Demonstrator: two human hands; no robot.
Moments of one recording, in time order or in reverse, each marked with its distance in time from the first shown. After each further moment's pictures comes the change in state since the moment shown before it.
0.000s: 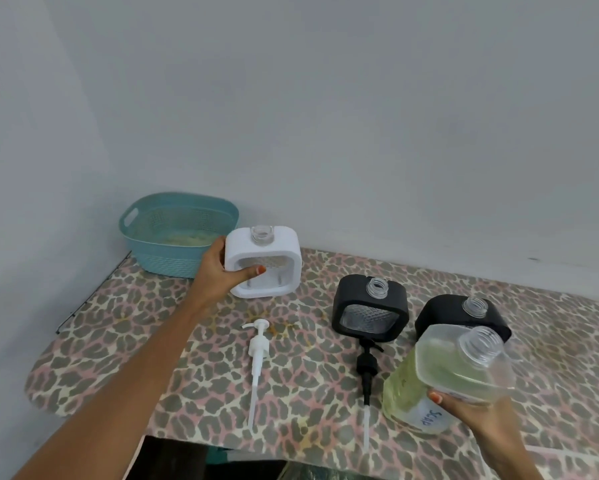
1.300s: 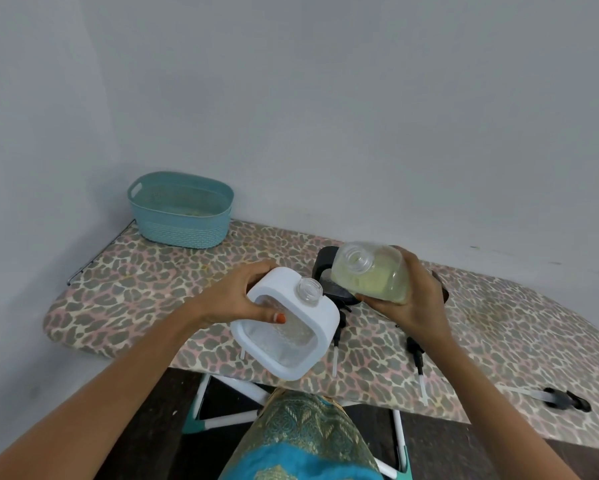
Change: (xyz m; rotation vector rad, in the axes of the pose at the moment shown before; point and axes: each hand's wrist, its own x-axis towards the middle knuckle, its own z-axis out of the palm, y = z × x) left_hand -0.115 0.054 -0.003 0.020 -0.689 0.159; right_hand -0.005 -0.111 0.033 -0.522 0.065 -0.680
